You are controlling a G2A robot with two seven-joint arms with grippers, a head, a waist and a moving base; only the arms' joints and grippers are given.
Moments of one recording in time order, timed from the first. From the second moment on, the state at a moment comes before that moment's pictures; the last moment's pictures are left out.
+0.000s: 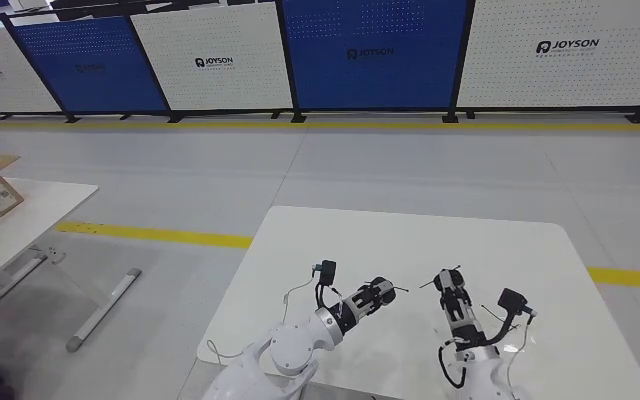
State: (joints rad) left arm 1.40 -1.18 -0.98 -1.70 -0.20 -0.02 -0.17; right arm -1.59 -1.40 1.26 -1.66 -0.50 -0.21 -0.08
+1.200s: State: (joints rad) left arm 1.41 -1.18 -0.98 -1.73 -0.19 0.01 -0.17; right arm -1.60 -1.40 1.24 -1.67 -0.52 -0.25 -0.10
